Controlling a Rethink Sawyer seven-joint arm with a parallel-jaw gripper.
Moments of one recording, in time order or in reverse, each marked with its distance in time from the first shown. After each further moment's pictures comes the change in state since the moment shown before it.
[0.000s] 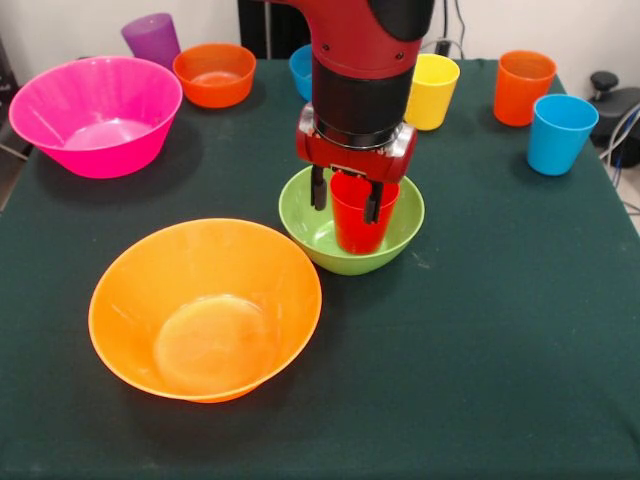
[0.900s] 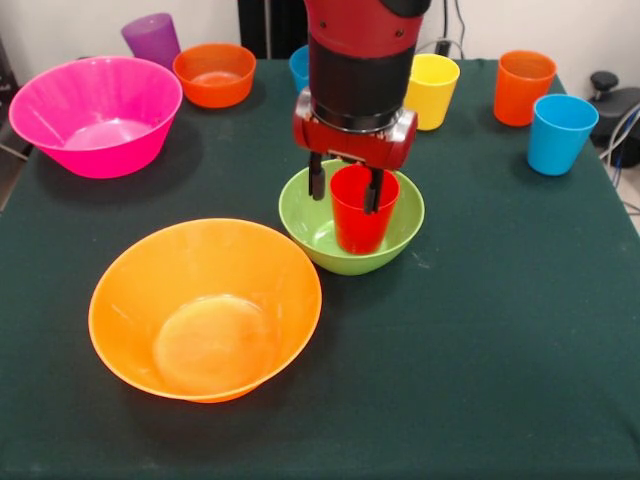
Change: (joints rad) arm -0.006 -0.047 0.005 0.008 0.000 0.028 0.000
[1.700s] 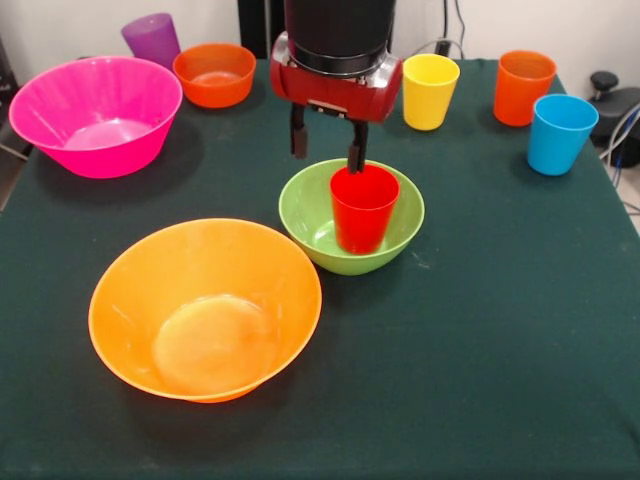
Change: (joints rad) arm -0.032 -0.090 0.008 0.054 -0.002 0.039 0.000
